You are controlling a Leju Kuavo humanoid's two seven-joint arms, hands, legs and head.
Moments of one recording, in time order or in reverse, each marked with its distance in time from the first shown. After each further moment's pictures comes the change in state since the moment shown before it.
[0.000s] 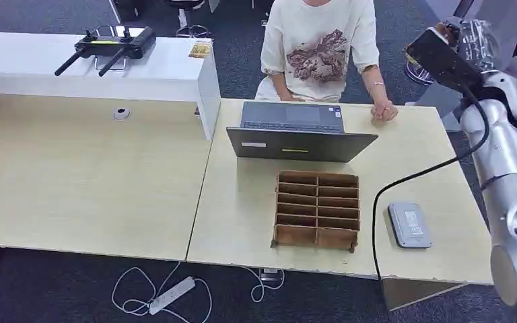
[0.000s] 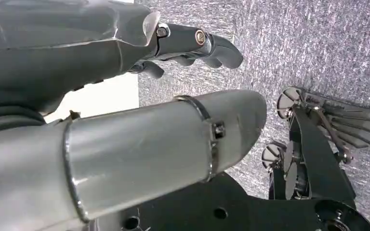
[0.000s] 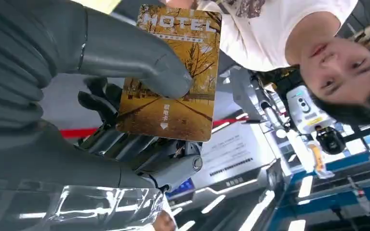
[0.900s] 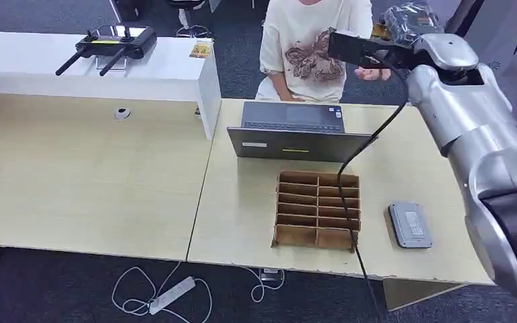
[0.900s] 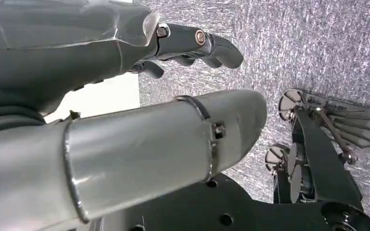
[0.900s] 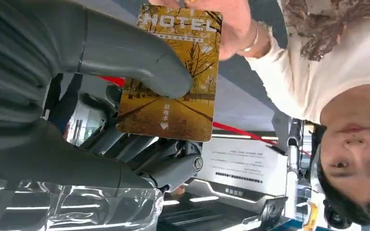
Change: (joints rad) left arm 0.004 0.014 -0.028 0.000 -0.006 -0.023 0.000; right arm -0.217 0.186 0.267 0.204 0.287 0.210 0.300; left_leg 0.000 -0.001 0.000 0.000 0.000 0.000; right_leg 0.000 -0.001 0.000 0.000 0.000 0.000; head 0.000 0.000
